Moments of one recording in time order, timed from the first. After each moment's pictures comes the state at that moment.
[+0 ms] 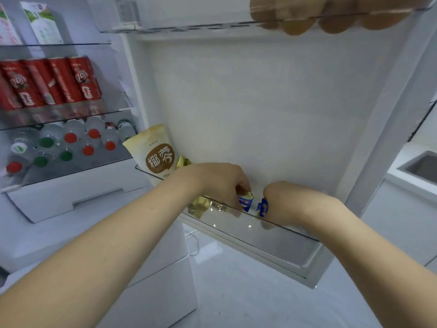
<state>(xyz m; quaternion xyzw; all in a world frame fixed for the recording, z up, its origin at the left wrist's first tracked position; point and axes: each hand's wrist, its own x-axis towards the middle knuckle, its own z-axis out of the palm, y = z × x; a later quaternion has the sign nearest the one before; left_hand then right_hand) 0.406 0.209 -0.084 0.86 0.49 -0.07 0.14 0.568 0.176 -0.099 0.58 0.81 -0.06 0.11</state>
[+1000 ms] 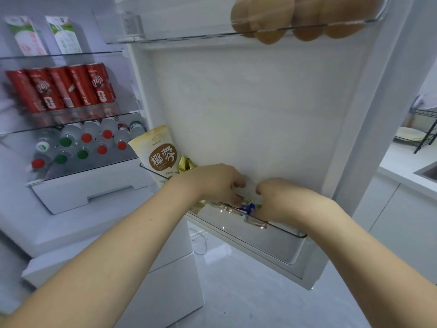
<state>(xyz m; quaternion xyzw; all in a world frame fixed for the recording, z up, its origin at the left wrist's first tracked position) 0.417 0.186 -0.082 0.82 0.56 -0.05 0.08 0.580 0.166 -0.093 0.55 0.83 -0.10 0.02</state>
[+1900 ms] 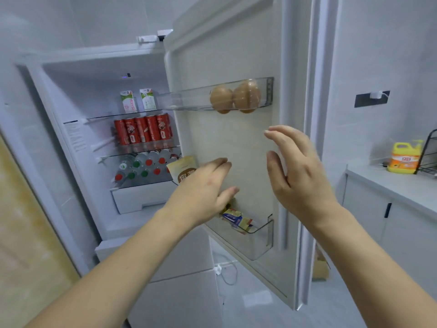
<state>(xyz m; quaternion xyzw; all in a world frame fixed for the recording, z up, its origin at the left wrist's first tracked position) 0.504 0.038 -0.025 0.71 0.65 0.20 -0.19 0.692 0.109 -0.021 0.23 0.78 0.04 -0.59</state>
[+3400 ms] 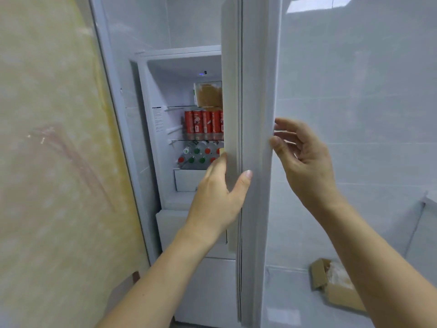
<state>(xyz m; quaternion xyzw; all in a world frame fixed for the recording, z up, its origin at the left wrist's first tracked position) 0.501 -0.082 -0.053 0.49 0.71 0.51 -0.09 0.622 0.034 -0.011 0.05 0.74 -0.32 -0.59</state>
